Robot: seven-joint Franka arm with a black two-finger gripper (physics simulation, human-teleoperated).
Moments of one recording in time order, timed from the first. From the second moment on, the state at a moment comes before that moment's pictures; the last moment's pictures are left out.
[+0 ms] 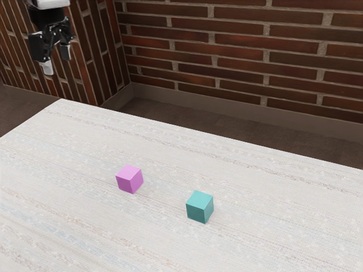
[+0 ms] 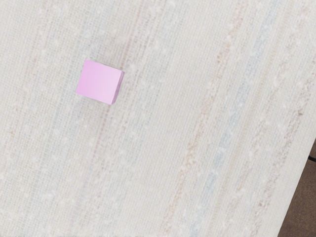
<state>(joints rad) 0.08 0.02 0.01 -1.29 0.10 1.26 1.38</state>
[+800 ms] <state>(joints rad) 0.10 0.02 0.01 -1.29 0.10 1.26 1.38</state>
